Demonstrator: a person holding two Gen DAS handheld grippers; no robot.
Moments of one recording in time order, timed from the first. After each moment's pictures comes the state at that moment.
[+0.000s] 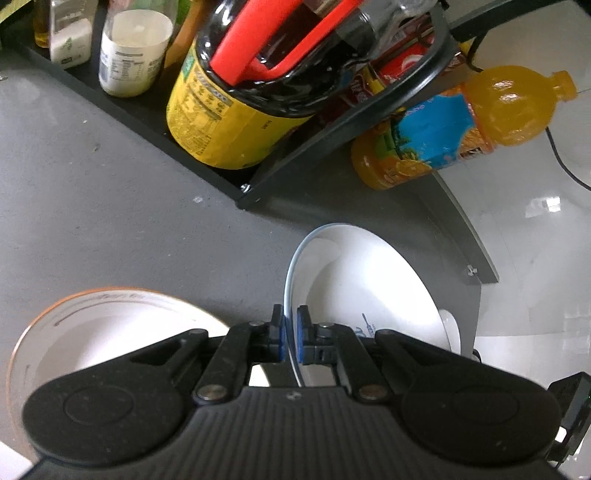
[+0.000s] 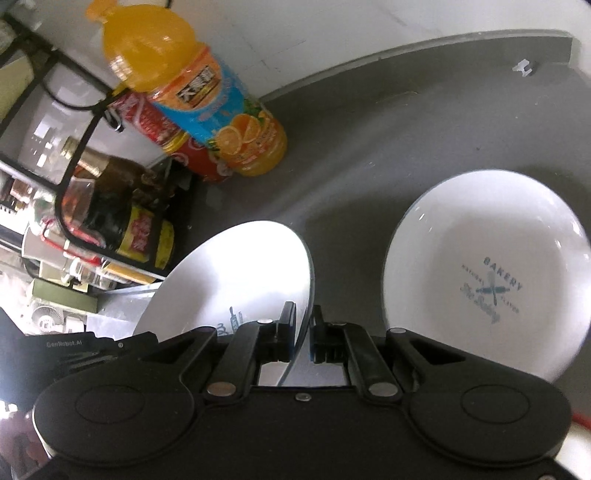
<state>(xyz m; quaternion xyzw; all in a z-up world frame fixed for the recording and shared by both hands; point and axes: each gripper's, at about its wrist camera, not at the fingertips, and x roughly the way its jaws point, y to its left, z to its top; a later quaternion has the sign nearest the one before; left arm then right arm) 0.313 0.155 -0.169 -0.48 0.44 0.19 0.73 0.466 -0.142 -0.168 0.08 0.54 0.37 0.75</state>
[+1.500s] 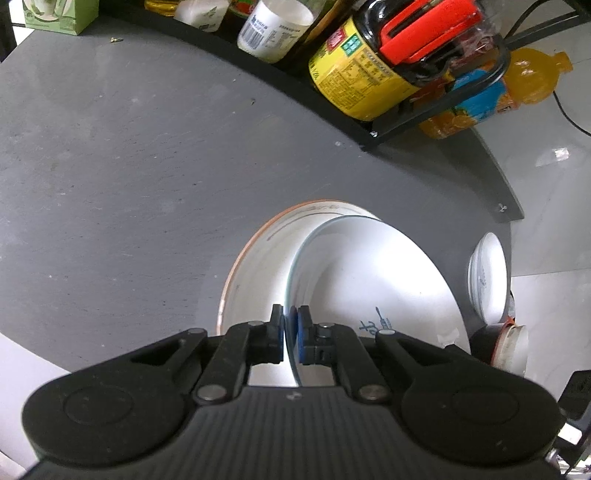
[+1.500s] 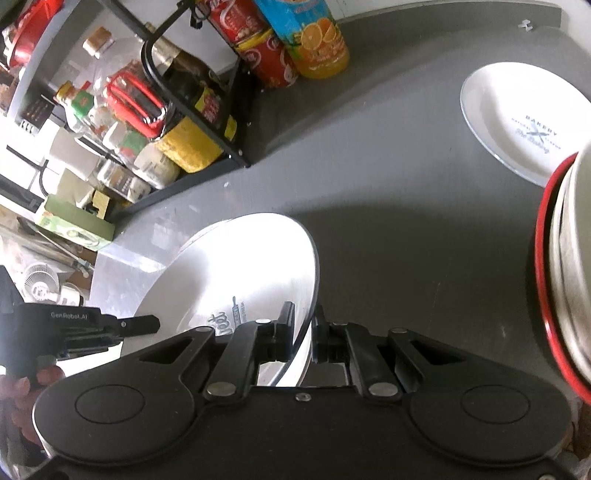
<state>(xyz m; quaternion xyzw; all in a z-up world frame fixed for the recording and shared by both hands) 0.172 0.192 -0.181 -0.44 0.50 0.16 0.73 0.290 -0.111 -0.180 0.06 0.53 0.36 0.76</state>
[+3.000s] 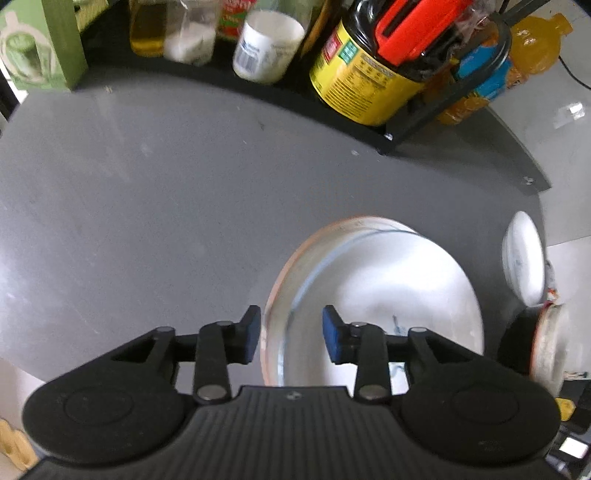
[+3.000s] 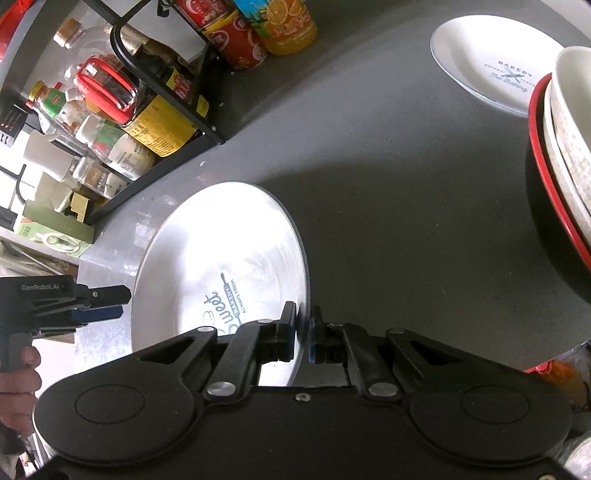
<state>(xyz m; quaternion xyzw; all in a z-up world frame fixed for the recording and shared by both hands) 0.186 0.196 -0.179 -0.35 0.54 0.18 0.75 0.267 -0.111 -0.206 0.09 0.56 0.32 0.76</state>
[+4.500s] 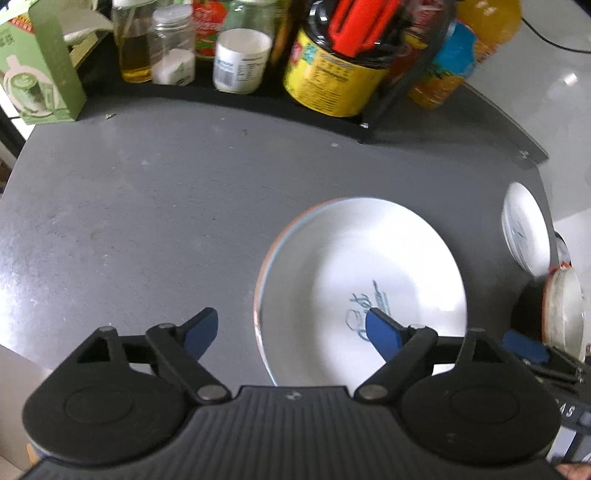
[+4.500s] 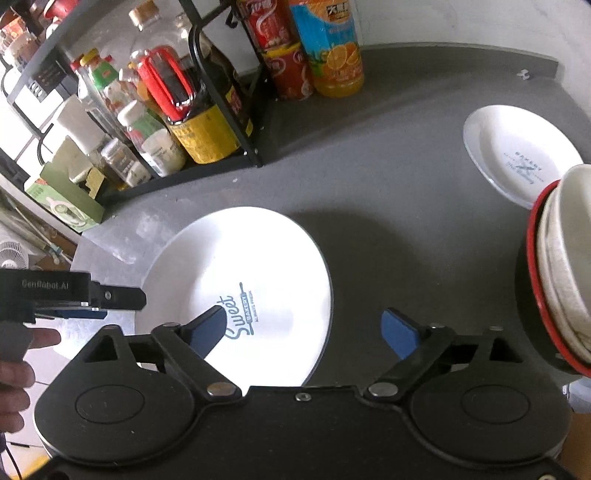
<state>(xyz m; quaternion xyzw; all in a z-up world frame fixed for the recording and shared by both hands) 0.182 0.165 -0.148 -0.29 0.55 0.18 0.77 0.248 -0.099 -0.157 0.01 0.49 0.34 0.80</state>
